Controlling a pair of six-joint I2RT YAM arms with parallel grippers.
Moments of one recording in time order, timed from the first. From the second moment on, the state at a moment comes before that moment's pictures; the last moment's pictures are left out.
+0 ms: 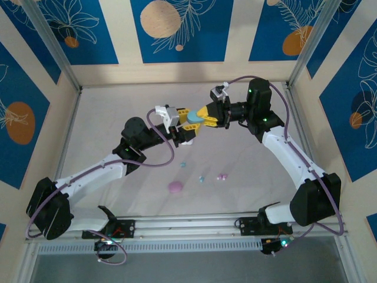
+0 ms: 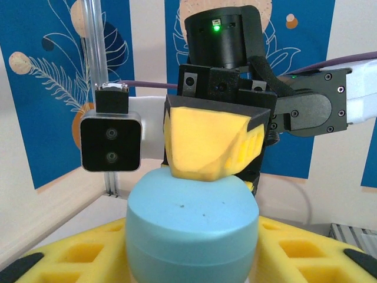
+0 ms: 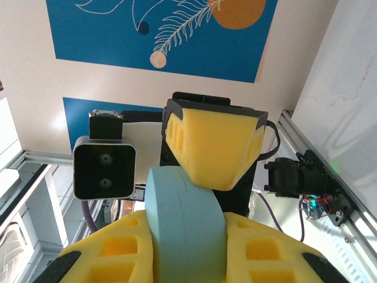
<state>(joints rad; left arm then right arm) -0.73 1.28 0.88 0.61 0.50 -0.08 0.31 1.36 1.19 0.04 -1.37 1.28</state>
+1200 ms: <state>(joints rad) -0.73 1.28 0.88 0.60 0.50 -0.10 0.31 1.36 1.16 0.07 -1.36 1.31</state>
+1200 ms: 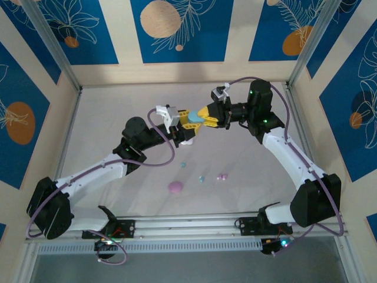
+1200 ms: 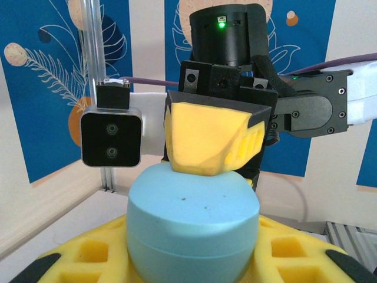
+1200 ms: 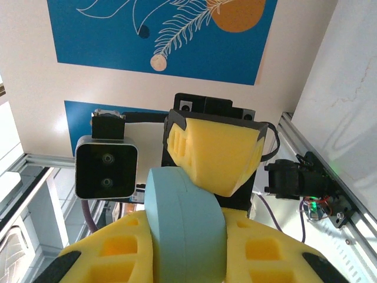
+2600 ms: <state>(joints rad) -0.73 1.31 0.88 0.64 0.58 -0.21 0.35 1.14 1.25 -0.51 -0.87 -0.02</state>
